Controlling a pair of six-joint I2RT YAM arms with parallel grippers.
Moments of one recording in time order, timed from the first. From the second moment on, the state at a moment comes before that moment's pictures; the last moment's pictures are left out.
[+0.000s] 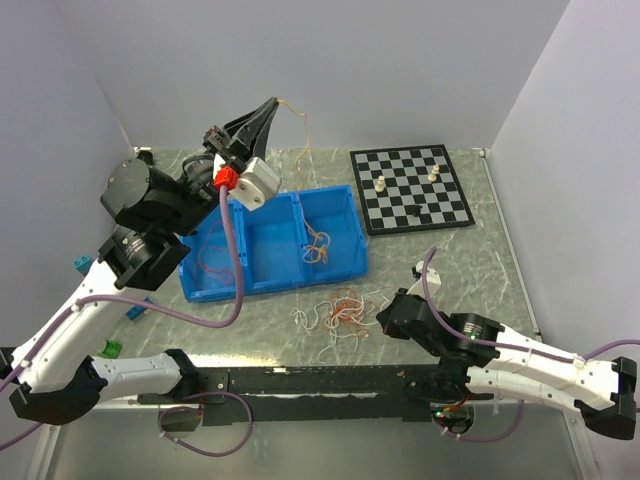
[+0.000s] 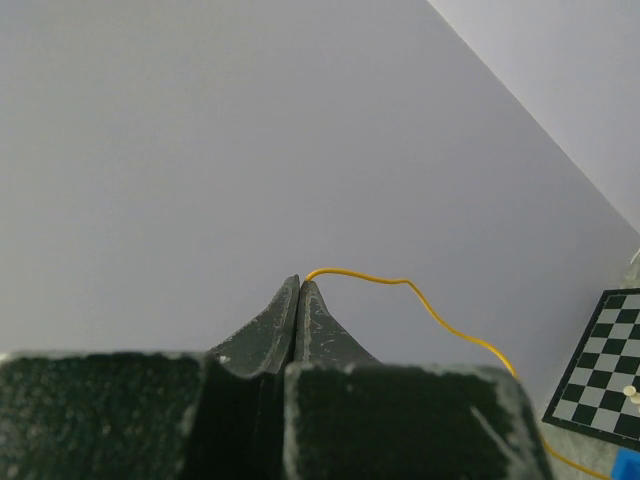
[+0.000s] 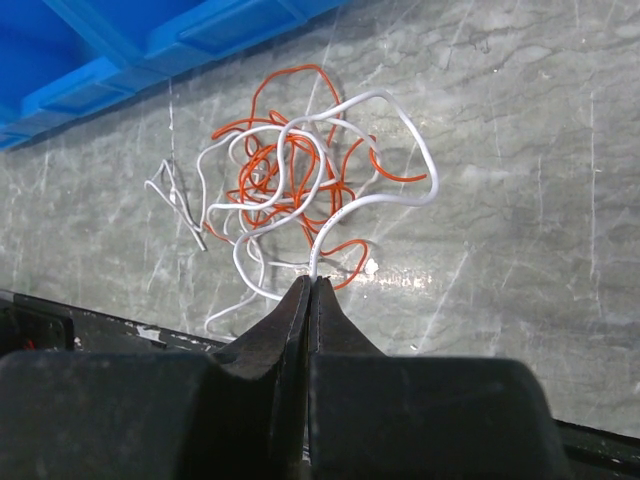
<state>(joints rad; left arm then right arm) -0.84 1.13 1.58 0.04 0.06 0.89 1.14 0.61 0.51 -0.75 0.51 1.13</state>
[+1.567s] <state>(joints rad) -0.98 1.15 1.71 0.10 0.07 1.01 1.10 1.02 0.52 0.39 0.32 0.19</state>
